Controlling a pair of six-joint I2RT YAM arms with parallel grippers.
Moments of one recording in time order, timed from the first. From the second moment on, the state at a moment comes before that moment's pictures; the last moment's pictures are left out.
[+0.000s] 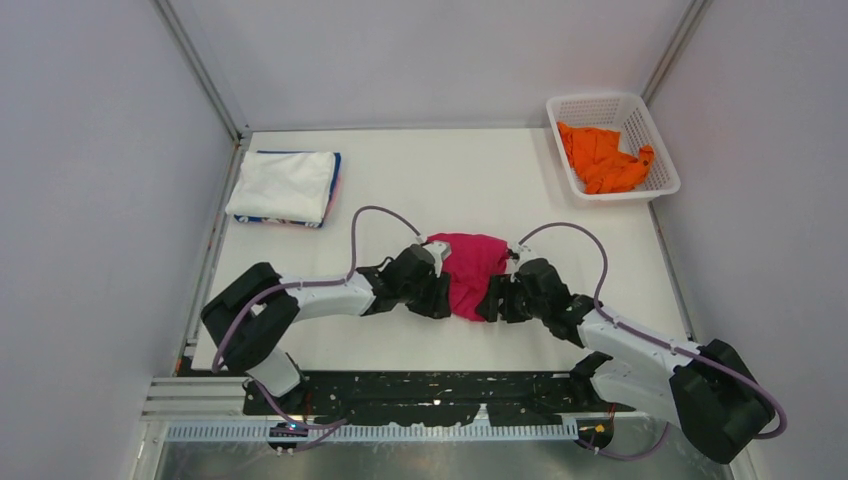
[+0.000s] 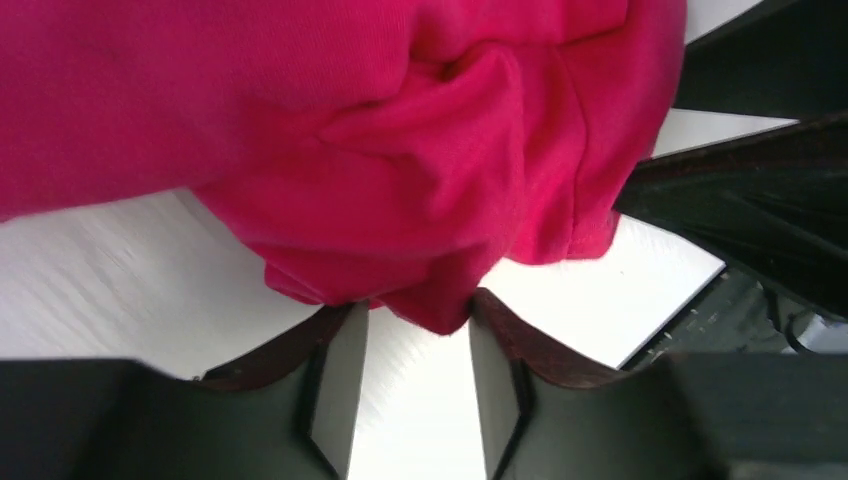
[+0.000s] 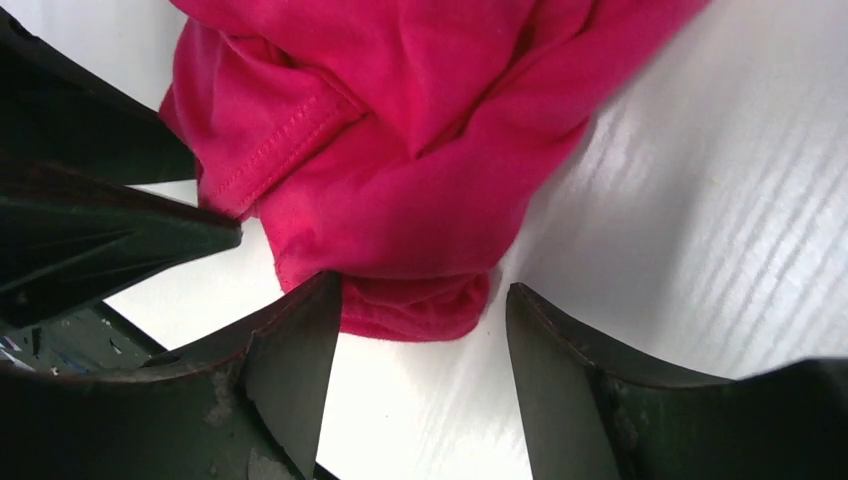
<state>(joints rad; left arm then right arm) -0.91 1.59 0.75 -0.01 0.15 -0.56 0.60 1.00 0.32 -0.09 -0.14 0.56</state>
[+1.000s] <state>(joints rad) -0.92 0.93 0.89 -0.18 -0.06 -0.46 0.61 0.65 0.54 0.00 -0.24 0.59</state>
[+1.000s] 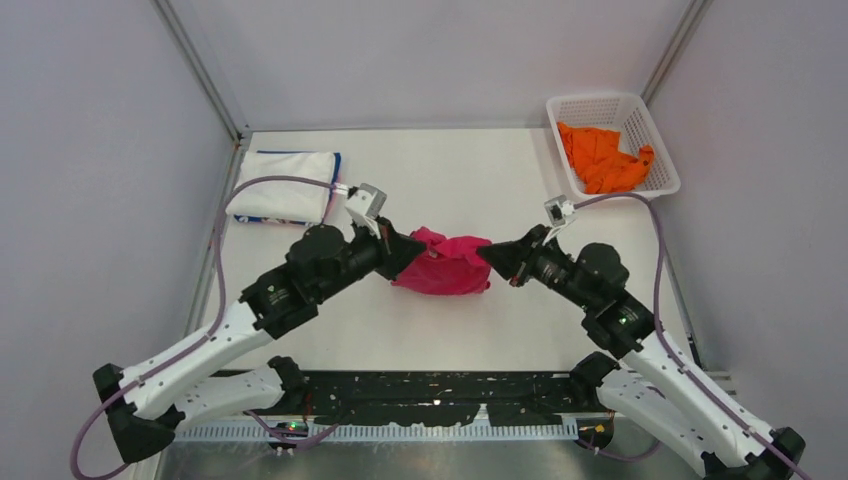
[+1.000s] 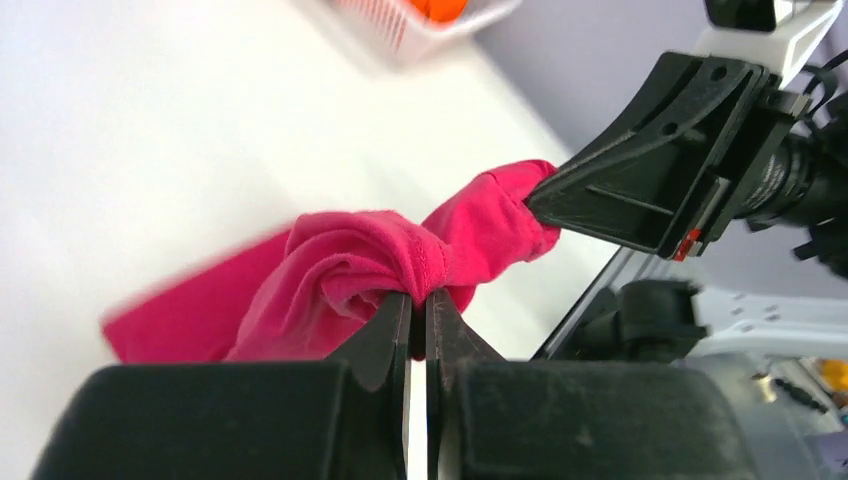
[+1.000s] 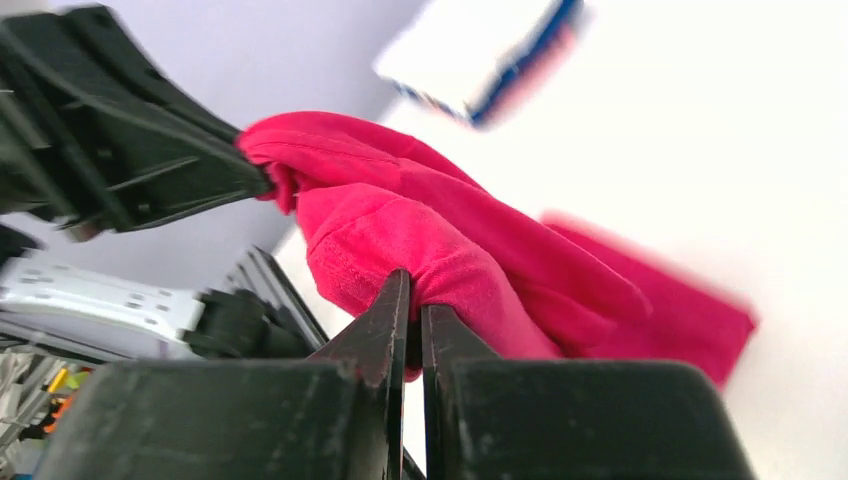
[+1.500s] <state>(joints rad) -0.92 0.94 1.56 -0.35 -0.07 -0.28 0.61 0.80 1.40 -0.22 -0.31 0.52</state>
